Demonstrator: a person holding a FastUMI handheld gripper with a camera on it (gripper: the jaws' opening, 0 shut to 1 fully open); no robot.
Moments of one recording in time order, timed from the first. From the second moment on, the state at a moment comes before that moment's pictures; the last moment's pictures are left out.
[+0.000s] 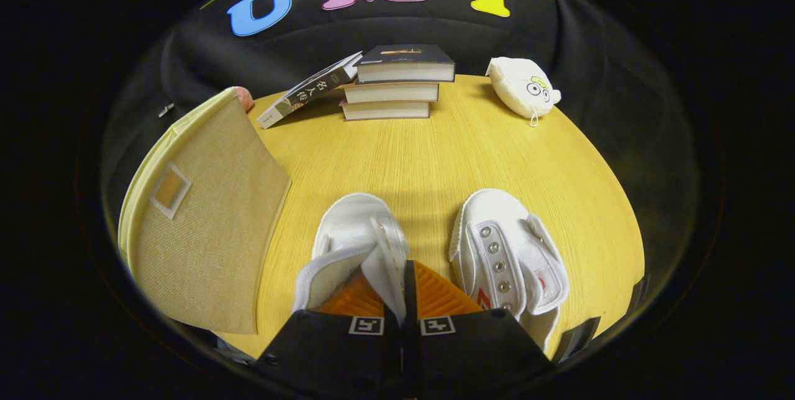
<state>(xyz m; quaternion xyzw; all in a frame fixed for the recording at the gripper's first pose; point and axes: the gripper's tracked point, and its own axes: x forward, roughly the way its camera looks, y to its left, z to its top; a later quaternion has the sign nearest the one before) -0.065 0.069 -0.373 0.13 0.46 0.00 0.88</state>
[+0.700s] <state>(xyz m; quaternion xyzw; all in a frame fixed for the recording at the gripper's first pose) -0.021 0.139 -0.179 0.25 0.41 0.04 0.88</state>
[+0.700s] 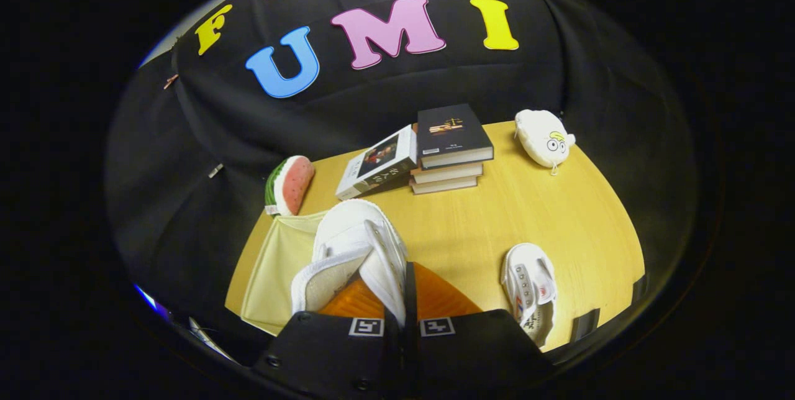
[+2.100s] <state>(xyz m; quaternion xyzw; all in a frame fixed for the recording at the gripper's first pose) 0.004 0.356 -0.242 0.30 0.55 0.06 0.77</state>
